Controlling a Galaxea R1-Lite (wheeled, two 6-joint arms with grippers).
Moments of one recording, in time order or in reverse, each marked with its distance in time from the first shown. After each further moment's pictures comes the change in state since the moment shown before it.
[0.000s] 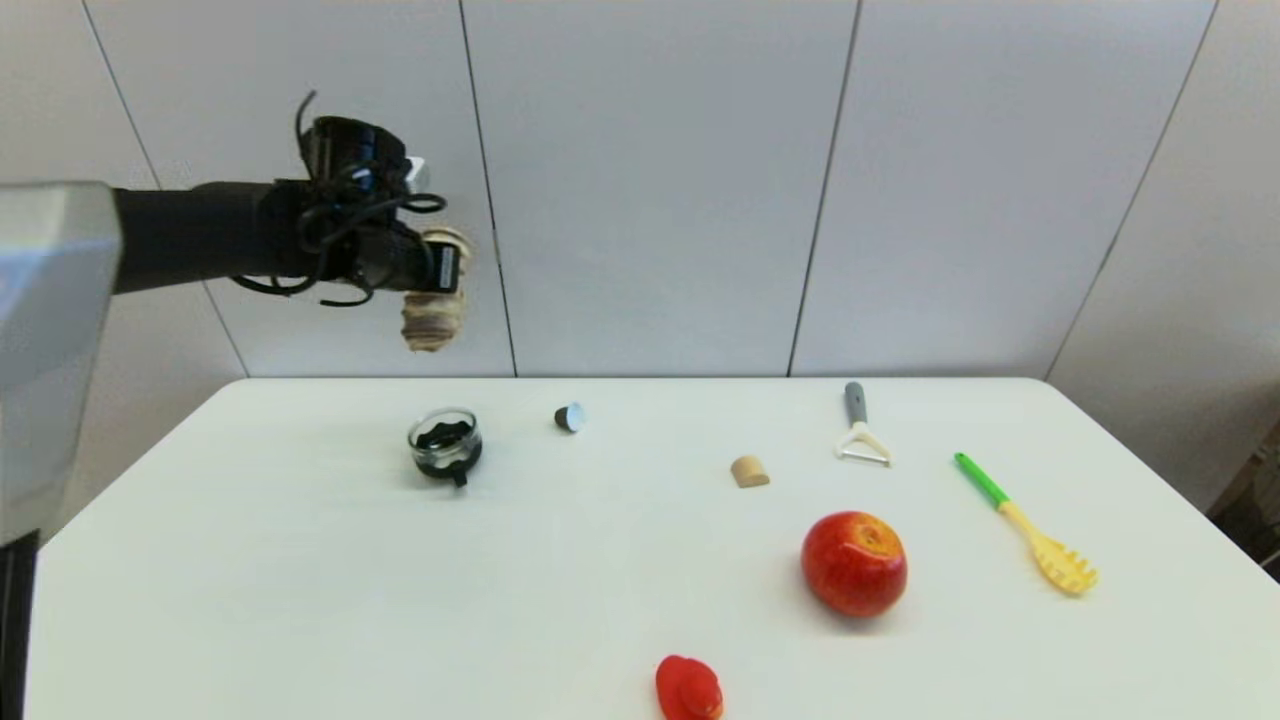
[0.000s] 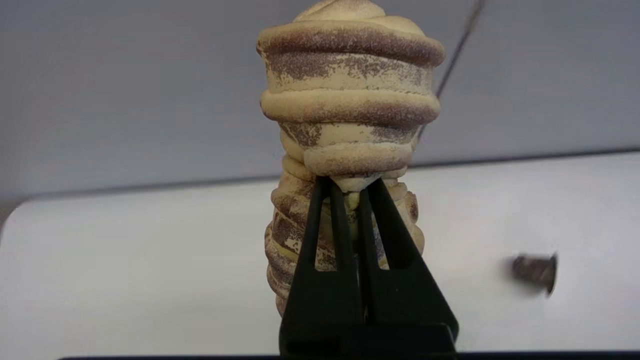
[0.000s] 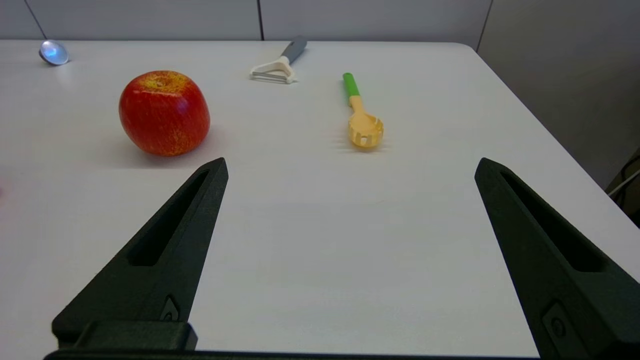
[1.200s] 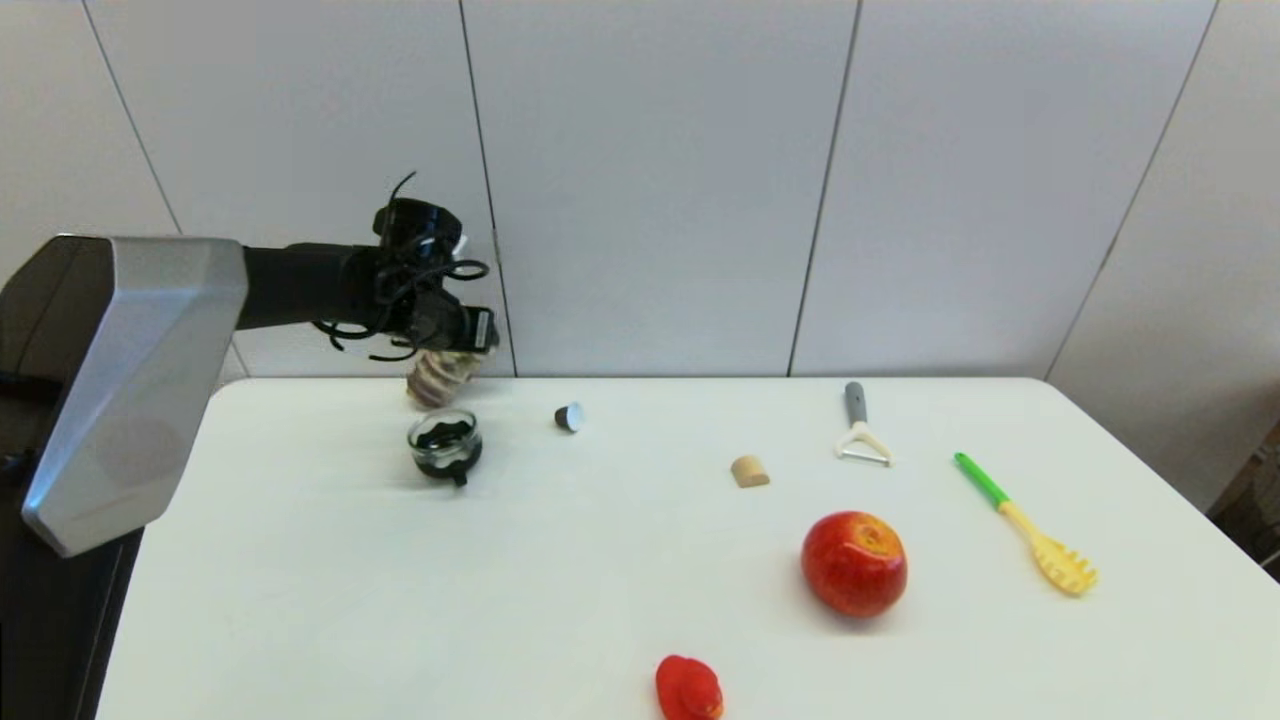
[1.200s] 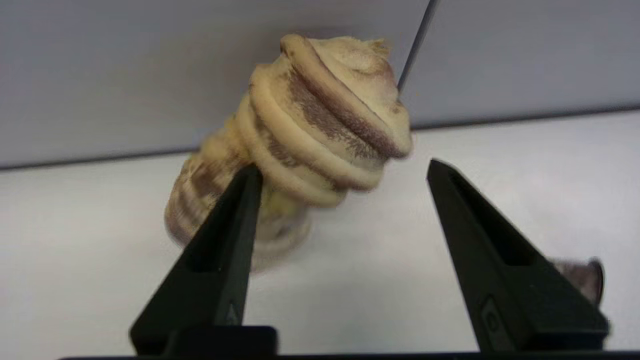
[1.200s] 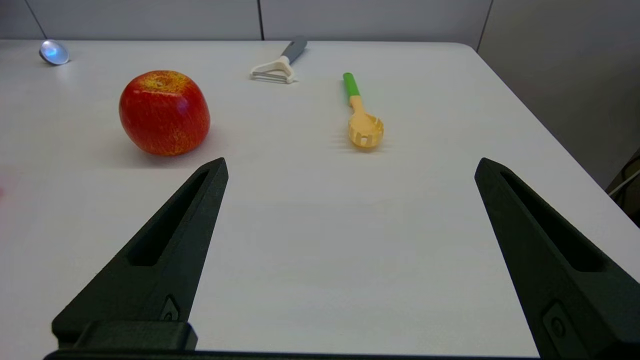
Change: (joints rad) left arm -0.031 0.147 -0.016 0.061 0.000 -0.049; right arm 0.000 0.000 0.000 0.000 0.000 0.000
